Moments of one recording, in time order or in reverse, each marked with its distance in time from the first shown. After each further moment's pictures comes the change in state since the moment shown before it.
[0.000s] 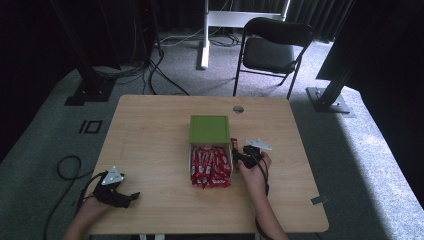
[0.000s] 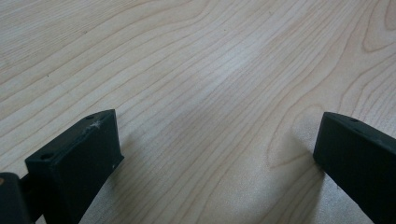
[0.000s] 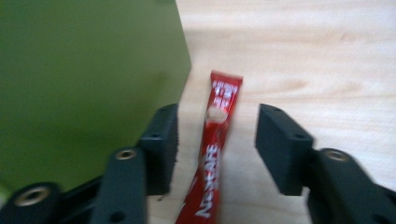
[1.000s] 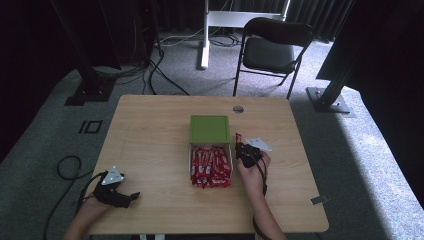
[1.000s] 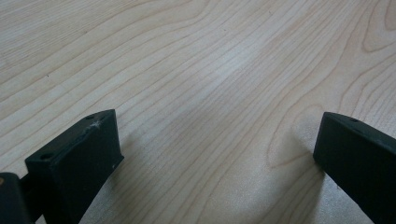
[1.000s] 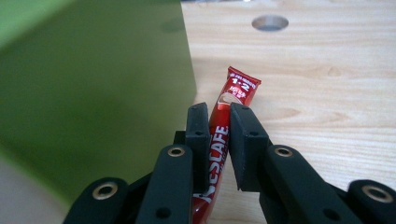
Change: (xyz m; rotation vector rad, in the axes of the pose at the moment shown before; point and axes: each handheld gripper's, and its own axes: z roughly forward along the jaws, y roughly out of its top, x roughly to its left) left arm 0.000 0.000 0.000 0.000 0.000 0.000; right arm 0.012 0.007 -0.009 -0.063 -0.027 -0.021
